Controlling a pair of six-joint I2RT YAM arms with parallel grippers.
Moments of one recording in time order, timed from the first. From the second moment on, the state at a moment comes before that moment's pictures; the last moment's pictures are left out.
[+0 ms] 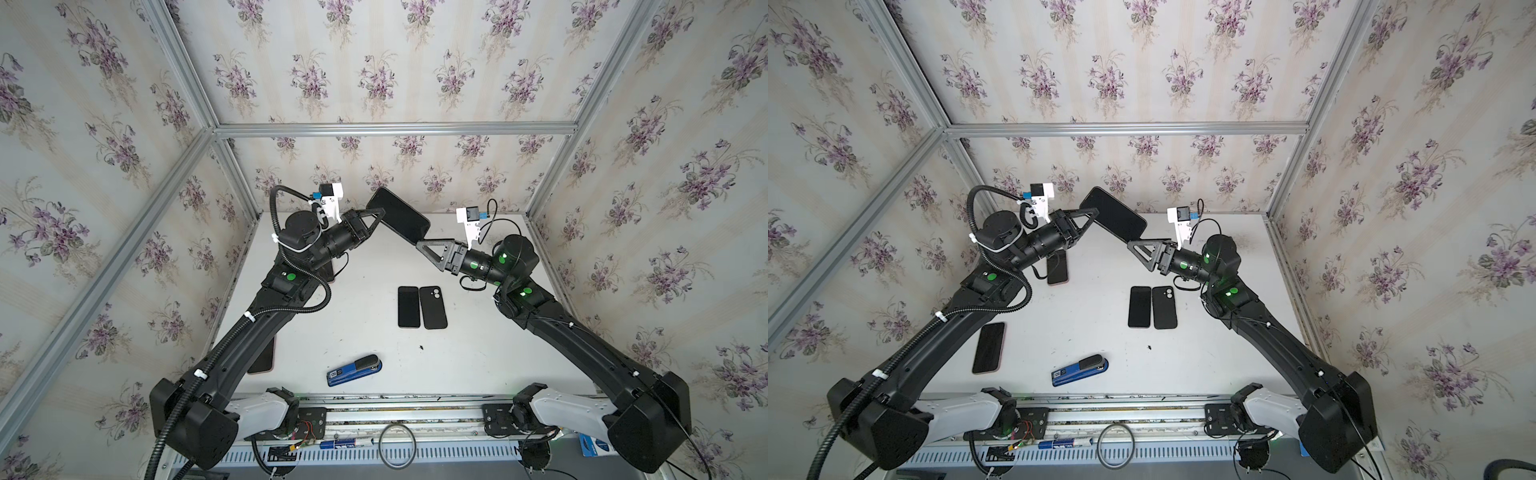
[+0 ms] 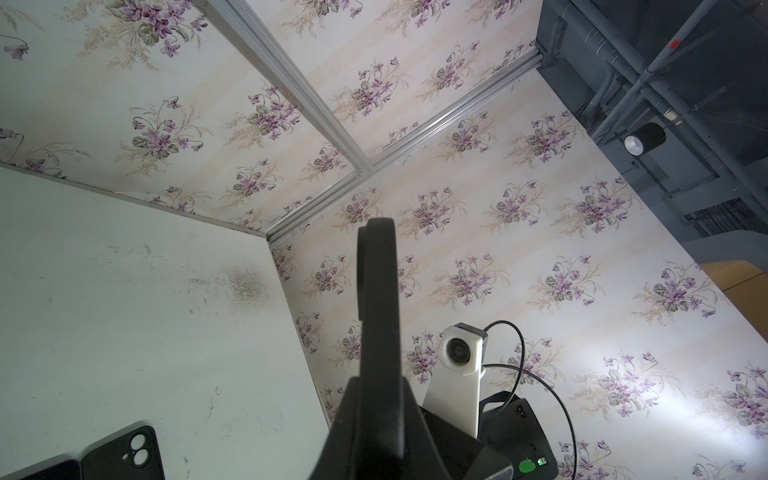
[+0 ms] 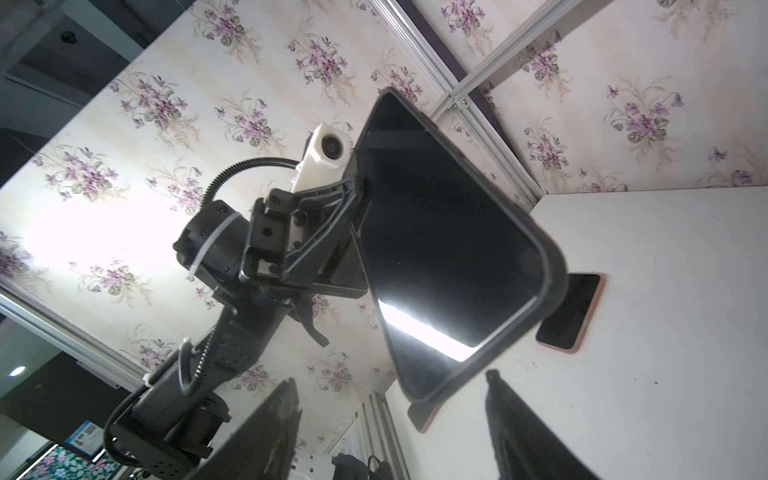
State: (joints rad) left arm -0.42 1.24 1.19 0.15 0.43 -1.05; right arm 0.46 1.18 0.94 0.37 -0.68 0.86
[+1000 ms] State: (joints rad) left arm -0.42 1.24 1.13 0.28 0.47 -1.14; right arm 0.46 1.28 0.89 0.66 -0.76 1.05
